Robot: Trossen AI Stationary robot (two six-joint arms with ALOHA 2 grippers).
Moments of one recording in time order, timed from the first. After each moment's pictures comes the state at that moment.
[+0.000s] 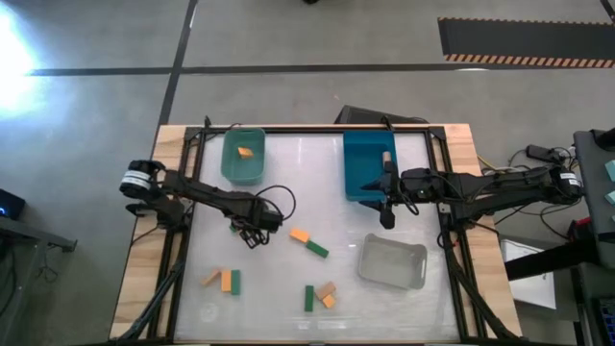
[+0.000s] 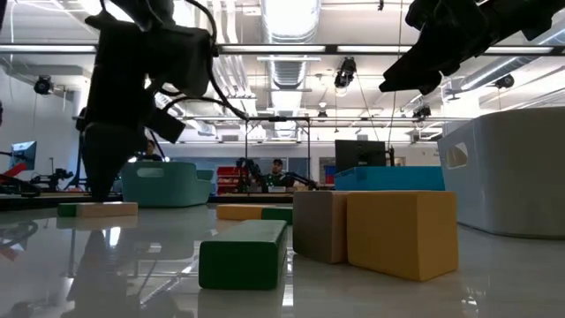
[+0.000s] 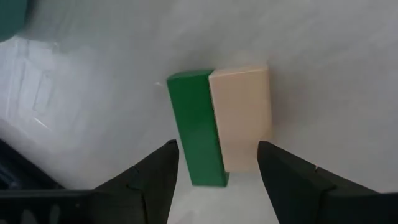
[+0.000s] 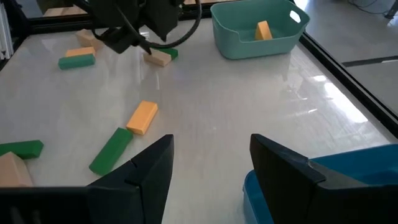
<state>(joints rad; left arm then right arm) -0.12 1.65 0.97 -1.06 -0.14 -0.81 -0.03 0.93 0.57 -0.09 0.08 0.07</state>
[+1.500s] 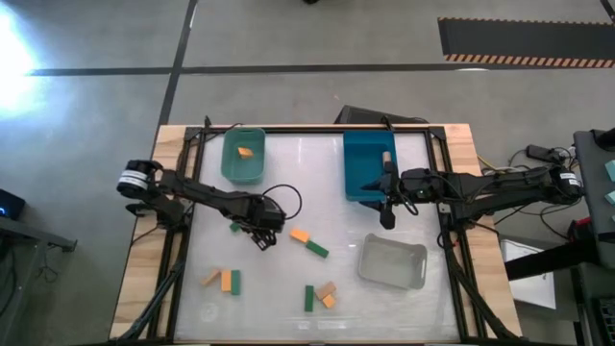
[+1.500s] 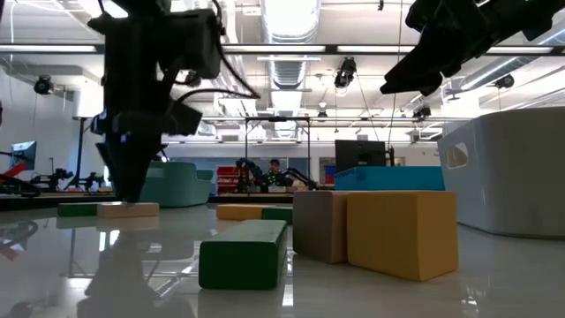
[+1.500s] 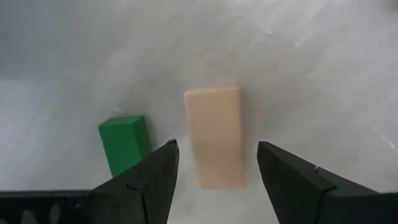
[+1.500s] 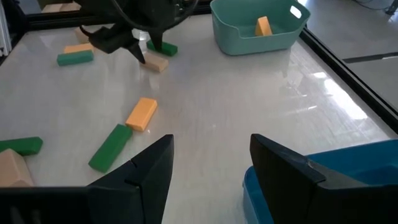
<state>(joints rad) -0.13 1.63 0.96 -0.88 -0.11 -0.85 -0.03 0.93 0.57 -0.11 0.08 0.08</state>
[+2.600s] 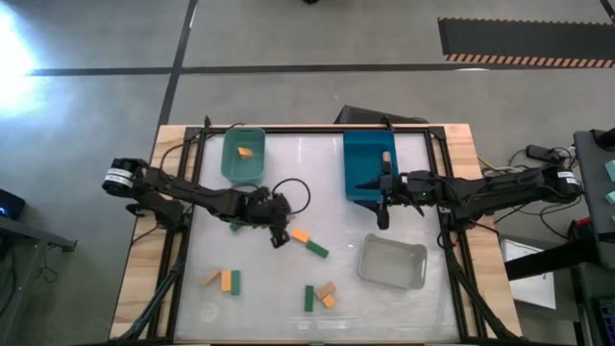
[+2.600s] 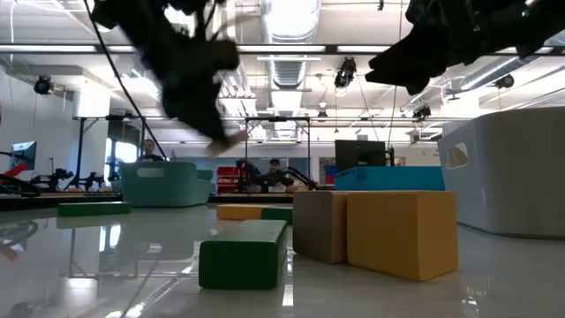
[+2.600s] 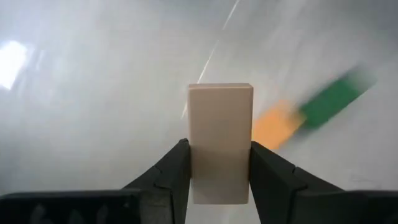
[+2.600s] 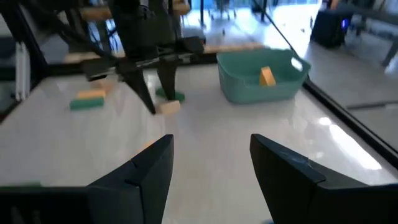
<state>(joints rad) -0.15 1.49 0.93 -0.35 -0.30 -0.46 -0.03 0.99 0.45 0.30 0.07 0.04</state>
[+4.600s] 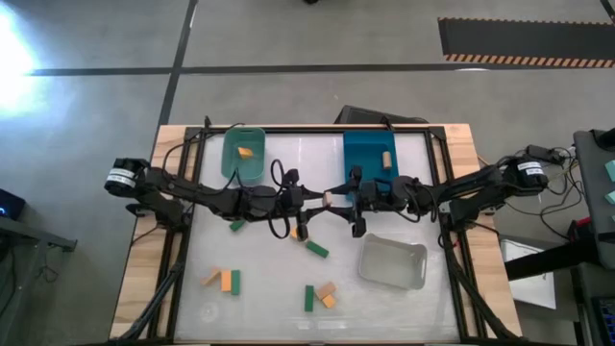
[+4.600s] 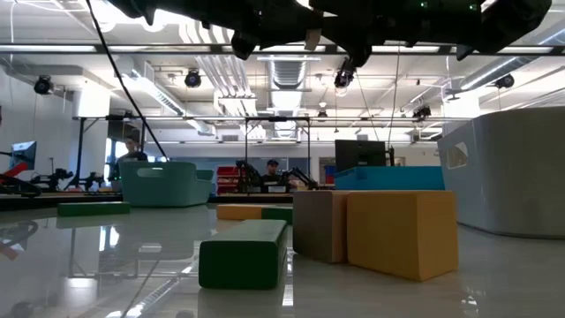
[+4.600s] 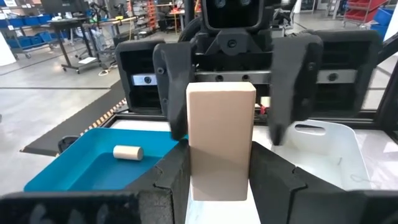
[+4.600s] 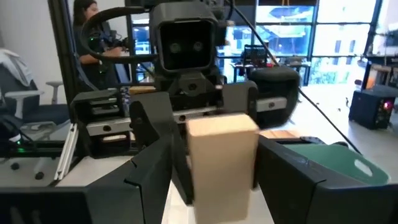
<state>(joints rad) -0.13 1.52 0.93 0.49 -0.32 0.01 0.04 1.40 0.61 0.89 0.00 -0.01</state>
